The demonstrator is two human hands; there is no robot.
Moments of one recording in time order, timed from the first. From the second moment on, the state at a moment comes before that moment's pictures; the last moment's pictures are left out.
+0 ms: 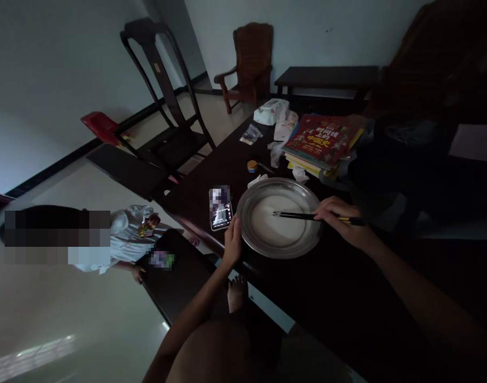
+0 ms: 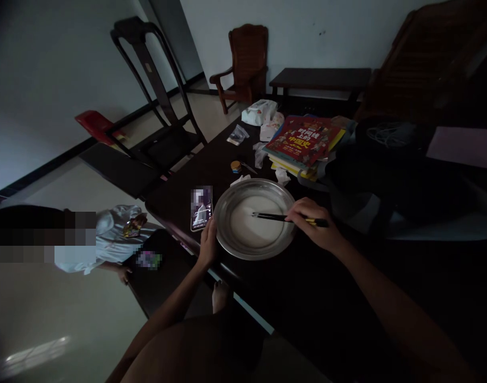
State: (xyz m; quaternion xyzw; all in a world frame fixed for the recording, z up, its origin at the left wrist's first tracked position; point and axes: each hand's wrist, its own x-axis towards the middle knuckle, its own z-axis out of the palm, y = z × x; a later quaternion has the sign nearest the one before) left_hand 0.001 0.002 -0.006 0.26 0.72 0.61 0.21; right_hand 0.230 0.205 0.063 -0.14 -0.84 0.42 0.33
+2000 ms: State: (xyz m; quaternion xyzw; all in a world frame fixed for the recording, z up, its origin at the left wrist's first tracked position) left_hand 0.005 -0.004 -0.002 0.29 0.75 0.58 0.13; right_hand 0.223 0.199 0.060 -0.12 -0.85 0.42 0.31
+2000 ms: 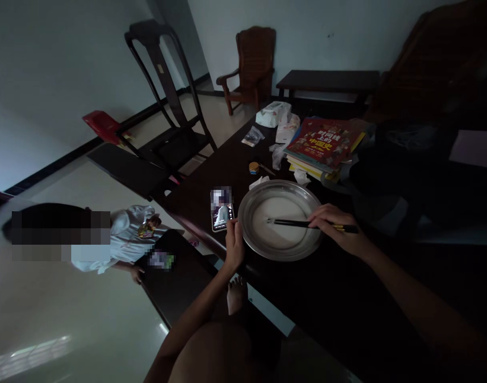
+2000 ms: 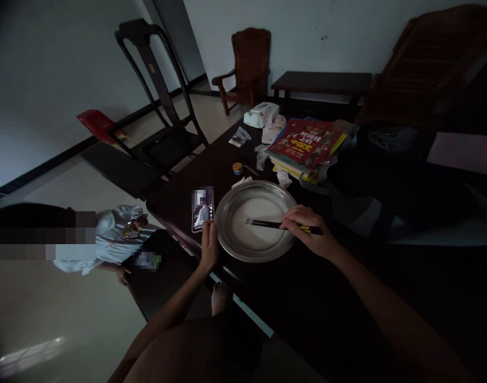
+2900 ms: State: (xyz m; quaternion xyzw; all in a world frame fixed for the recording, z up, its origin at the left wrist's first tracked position) left_hand 0.007 -0.003 0.003 0.30 0.75 0.57 0.14; right_hand 0.230 0.205 0.067 -0.13 -0.83 0.44 0.30
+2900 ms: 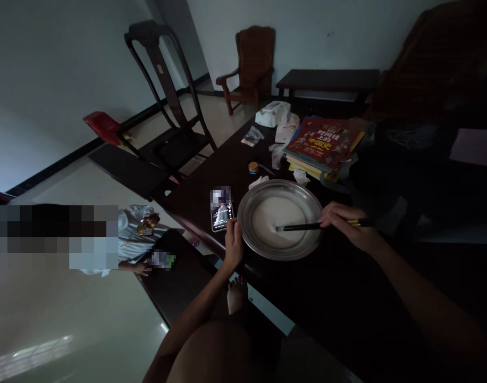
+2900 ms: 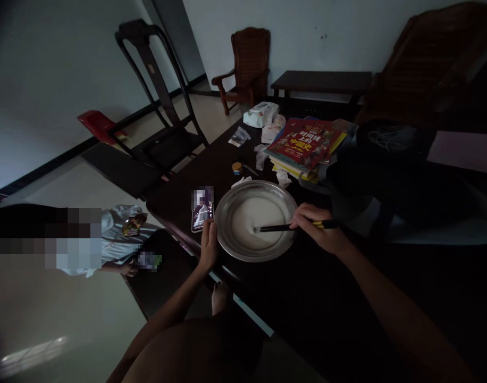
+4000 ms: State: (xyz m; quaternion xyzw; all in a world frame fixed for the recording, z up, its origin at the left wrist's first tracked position) left_hand -0.044 0.010 0.036 0.50 0.80 0.33 0.06; right_hand 0.226 0.203 0.066 -0.12 -0.83 0.45 0.30
